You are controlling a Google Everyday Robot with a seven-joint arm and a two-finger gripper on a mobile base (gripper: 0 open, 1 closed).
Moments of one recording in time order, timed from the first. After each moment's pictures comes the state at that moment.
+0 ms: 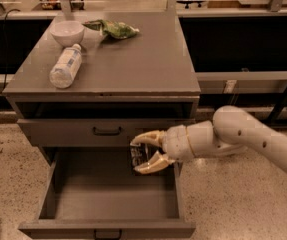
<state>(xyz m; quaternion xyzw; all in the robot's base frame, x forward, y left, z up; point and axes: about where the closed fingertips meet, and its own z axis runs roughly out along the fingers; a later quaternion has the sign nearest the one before) 0.484 0.004 0.697 -0.64 0.54 0.35 0.43</state>
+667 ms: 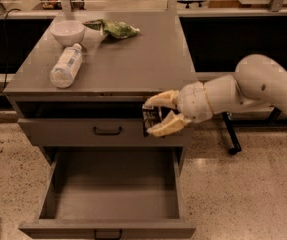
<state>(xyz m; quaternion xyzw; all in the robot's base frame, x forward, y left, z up) 0.527 -0.035 0.806 -0.65 0.55 0.30 0.42</state>
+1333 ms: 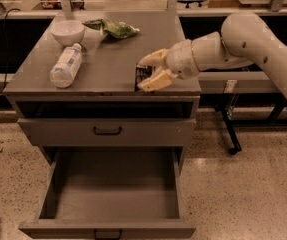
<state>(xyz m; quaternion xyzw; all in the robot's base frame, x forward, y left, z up) 0.639 -0.018 0.869 -0.62 0.59 0.26 0.45</state>
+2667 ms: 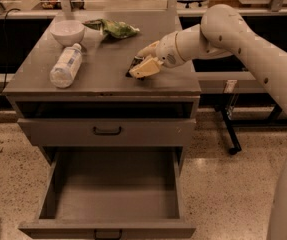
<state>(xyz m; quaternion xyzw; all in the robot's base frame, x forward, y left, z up) 0.715 -0.005 0.861 -0.54 0.68 0.23 0.44</state>
